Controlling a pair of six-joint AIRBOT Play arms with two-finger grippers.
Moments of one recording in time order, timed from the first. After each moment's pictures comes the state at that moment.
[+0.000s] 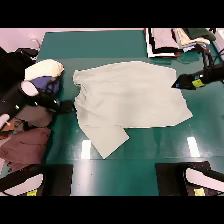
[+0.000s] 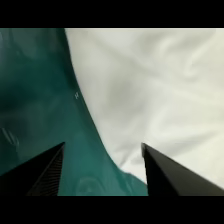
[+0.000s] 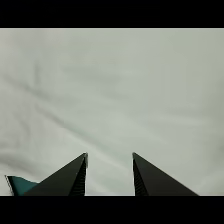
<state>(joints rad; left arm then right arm) -0.11 -1.20 0.87 1.11 -1.08 -1.51 -0.17 -1.22 1.25 -1.12 1.32 1.32</state>
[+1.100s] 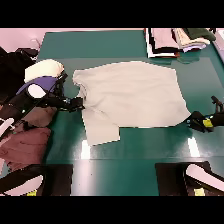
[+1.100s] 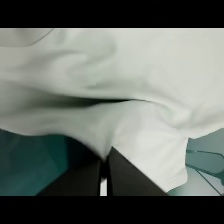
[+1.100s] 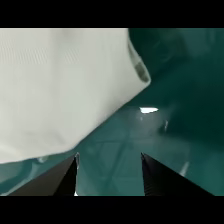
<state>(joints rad) -0.20 -1.18 0.89 0.93 -0.94 -1.50 -0.67 -1.16 0.70 -1.09 1.25 1.25</state>
